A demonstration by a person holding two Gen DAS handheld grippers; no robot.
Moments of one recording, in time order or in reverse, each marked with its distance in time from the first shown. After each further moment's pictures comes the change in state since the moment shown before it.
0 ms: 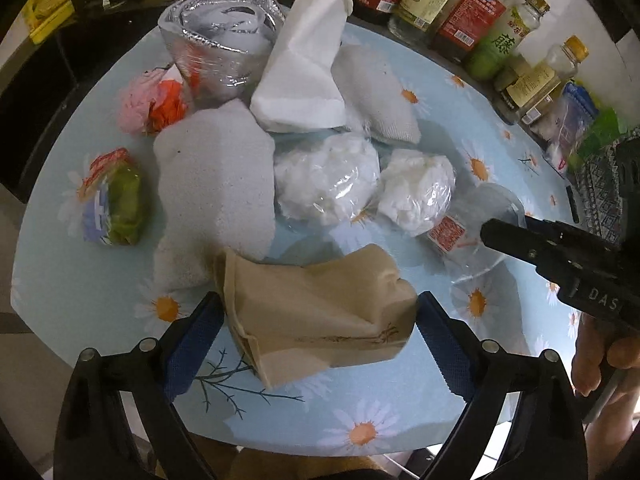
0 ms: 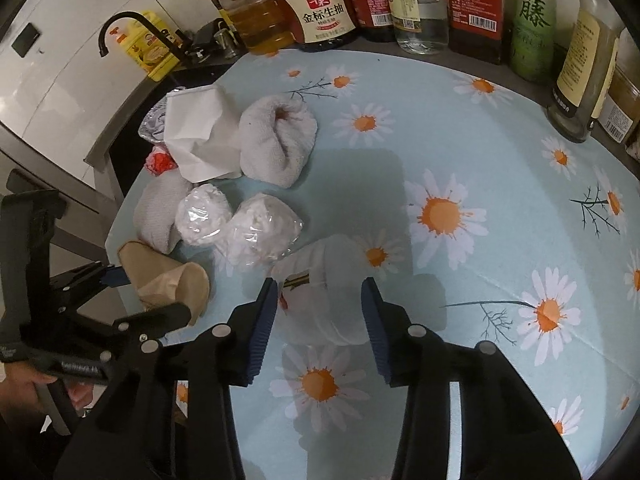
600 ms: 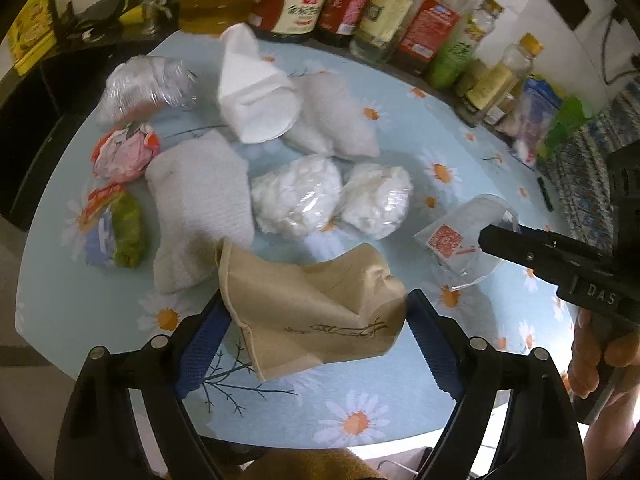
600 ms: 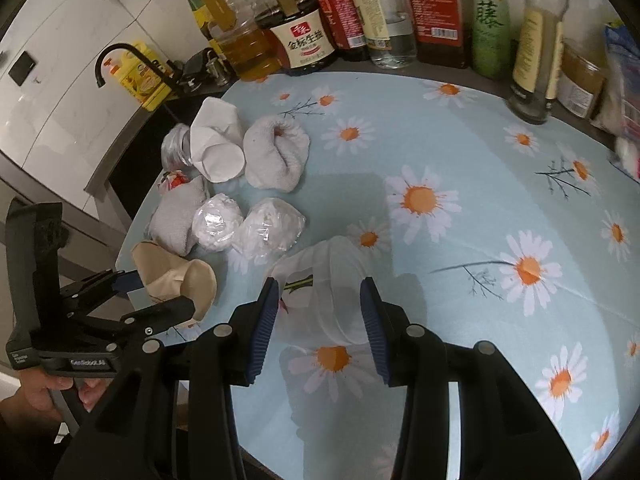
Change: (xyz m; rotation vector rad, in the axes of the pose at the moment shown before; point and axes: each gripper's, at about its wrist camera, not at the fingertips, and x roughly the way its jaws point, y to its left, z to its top) left arm -0.025 -0.008 -0.009 0.101 -0.076 -0.074; right arm -0.037 0.011 -0.025 0.097 -0.088 -0.046
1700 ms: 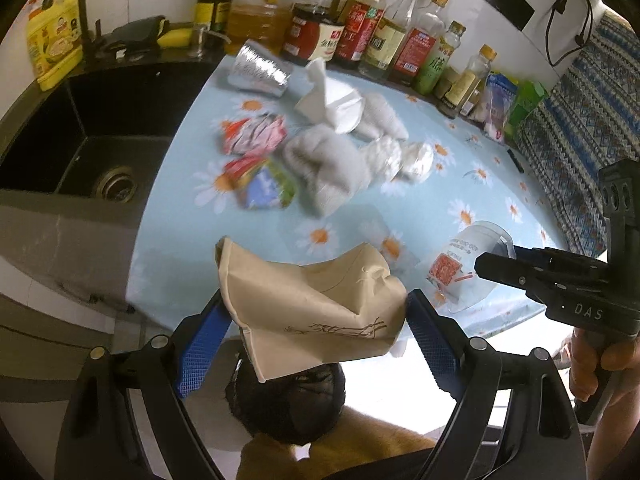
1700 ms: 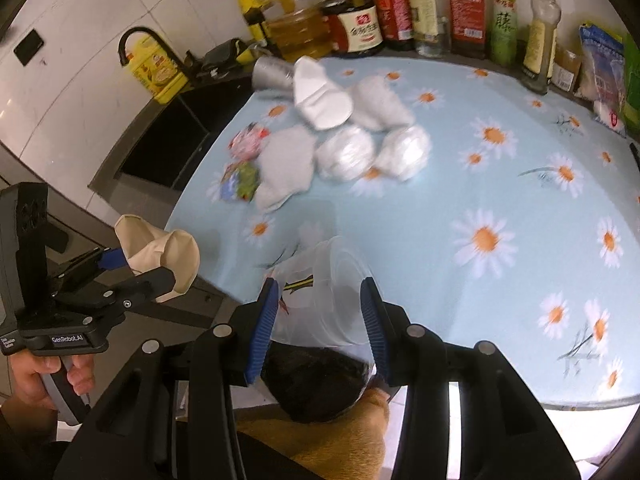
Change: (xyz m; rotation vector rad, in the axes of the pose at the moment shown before) left arm -0.100 0.113 -0.071 0.129 -0.056 -0.047; right arm 0.002 0.159 -0.083 0.066 -0.030 -0.078
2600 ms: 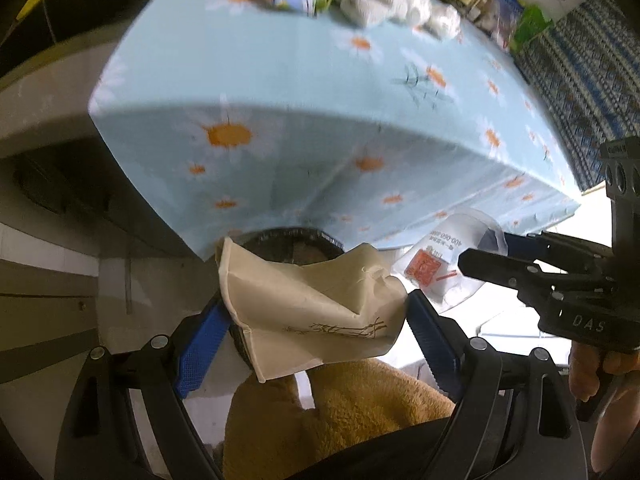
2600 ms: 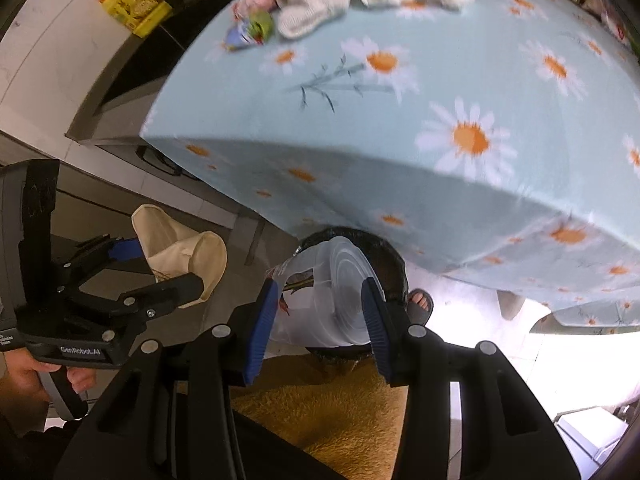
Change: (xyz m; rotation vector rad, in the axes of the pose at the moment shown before) left arm 0.059 0.038 -0.093 0.026 0.286 -0.072; right arm 0.082 0.037 -0.092 0.094 0.205 -0.032
